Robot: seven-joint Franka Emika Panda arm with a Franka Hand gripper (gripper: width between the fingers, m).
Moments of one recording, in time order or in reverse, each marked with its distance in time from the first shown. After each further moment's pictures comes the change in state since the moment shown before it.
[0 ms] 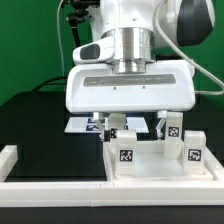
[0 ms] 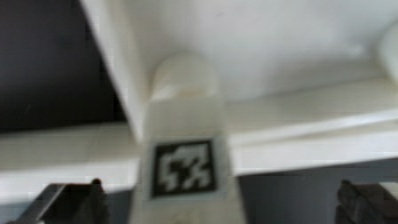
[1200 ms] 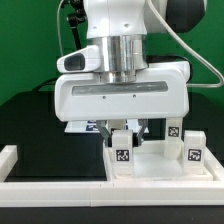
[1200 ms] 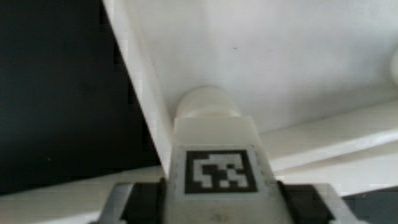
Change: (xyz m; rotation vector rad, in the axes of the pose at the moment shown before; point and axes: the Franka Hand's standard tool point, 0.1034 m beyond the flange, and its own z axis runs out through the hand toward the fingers) arm 0.006 0.016 0.007 -0.026 -0.207 0.176
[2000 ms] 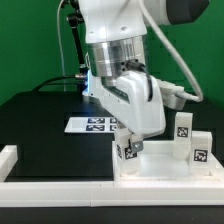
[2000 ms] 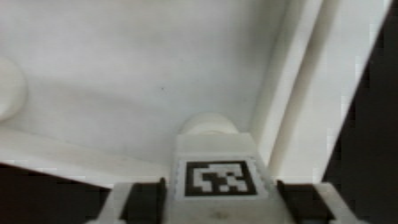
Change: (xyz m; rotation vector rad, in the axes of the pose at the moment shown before) arm 0.000 -0.013 0.001 0.010 -0.135 1.152
